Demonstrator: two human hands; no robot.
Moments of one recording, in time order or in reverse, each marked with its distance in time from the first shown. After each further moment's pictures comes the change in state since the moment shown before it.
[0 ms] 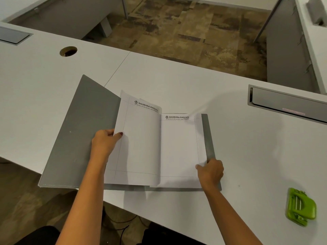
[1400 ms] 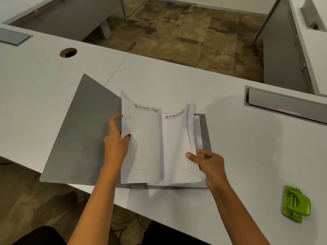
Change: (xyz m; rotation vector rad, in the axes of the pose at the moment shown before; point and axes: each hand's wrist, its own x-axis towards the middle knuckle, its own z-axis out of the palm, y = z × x) left_hand -0.054 0.023 0.032 0.097 0.098 0.316; right_hand -0.026 -0.025 -0.061 0.653 -0.379 0.042
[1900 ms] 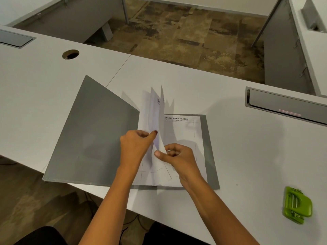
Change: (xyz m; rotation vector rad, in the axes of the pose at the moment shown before) left_hand -0.020 0.039 0.026 0.045 -0.039 -0.064; right_hand -0.030 -0.021 0.064 -0.074 -0.313 -0.138
